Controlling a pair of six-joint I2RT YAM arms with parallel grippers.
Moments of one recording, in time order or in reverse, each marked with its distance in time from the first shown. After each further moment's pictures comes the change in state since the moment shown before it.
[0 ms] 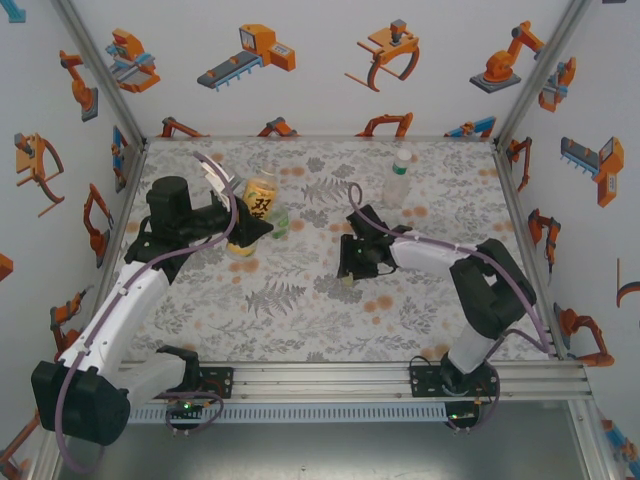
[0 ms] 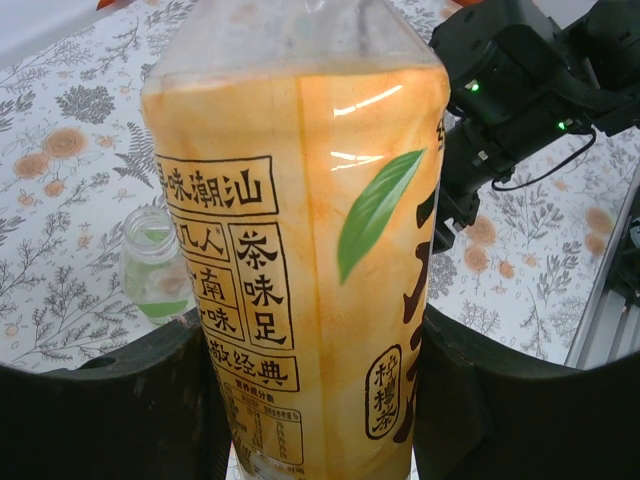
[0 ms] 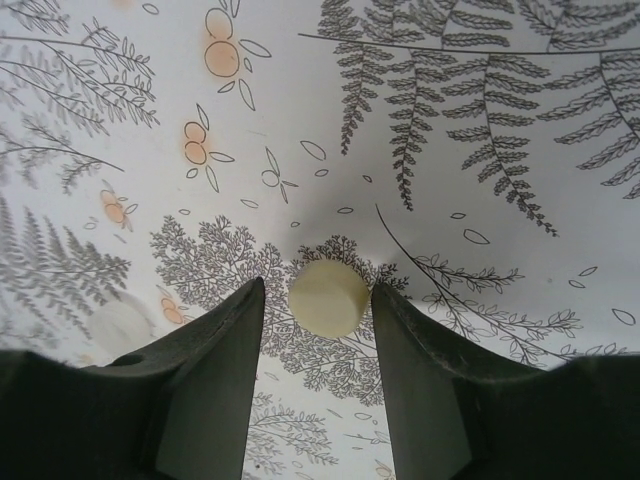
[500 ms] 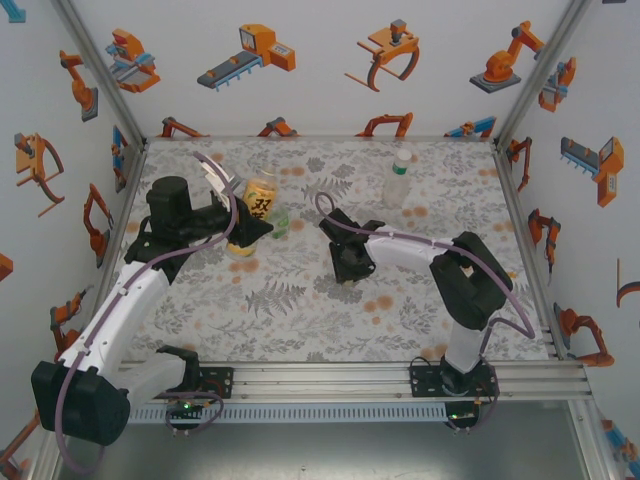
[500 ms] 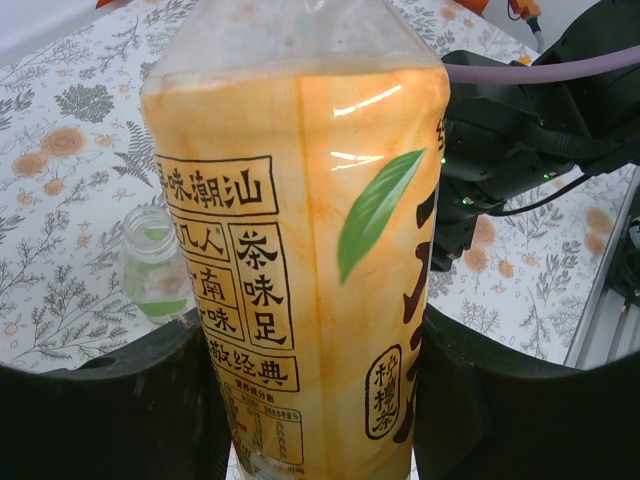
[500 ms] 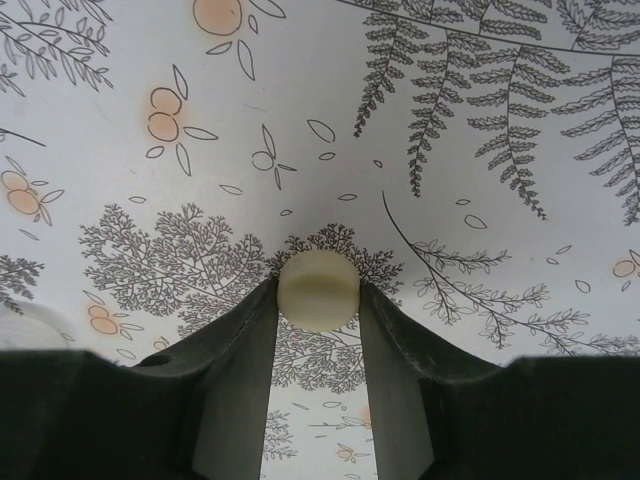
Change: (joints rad) left arm 0.000 0.000 0.000 -0.003 0.000 0.000; right arm 0.124 0.111 0.170 -0.225 0.211 -0.095
